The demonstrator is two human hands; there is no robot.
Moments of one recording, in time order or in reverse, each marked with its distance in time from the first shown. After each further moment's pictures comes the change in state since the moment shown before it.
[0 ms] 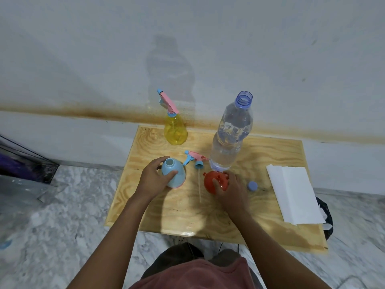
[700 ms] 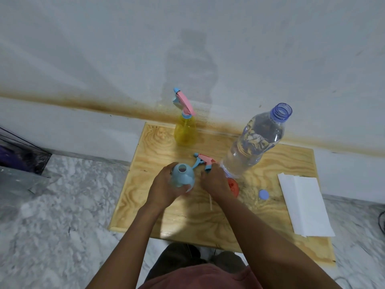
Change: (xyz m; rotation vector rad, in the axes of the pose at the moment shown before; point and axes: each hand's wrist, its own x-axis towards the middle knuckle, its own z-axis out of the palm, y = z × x) left_hand 0.012 -0.029 0.002 0.071 -0.079 -0.020; right_hand 0.055 -0.085 0.058 0.035 -0.269 0.186
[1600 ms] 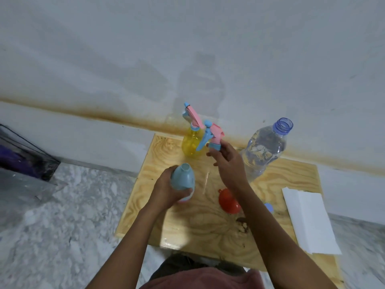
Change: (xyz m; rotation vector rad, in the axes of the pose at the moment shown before) left_hand 0.006 0.001 -0.019 -0.113 0.045 0.028; right_hand -0.059 -0.084 -0.089 0.662 0.041 -0.472
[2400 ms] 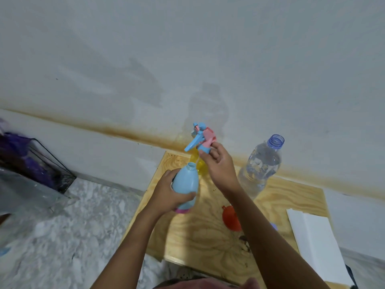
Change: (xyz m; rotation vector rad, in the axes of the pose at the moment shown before) left_hand -0.030 0.051 -0.033 0.005 0.066 0.153; right_hand -0.007 -0.047 0.024 0.142 -0.146 -0.105
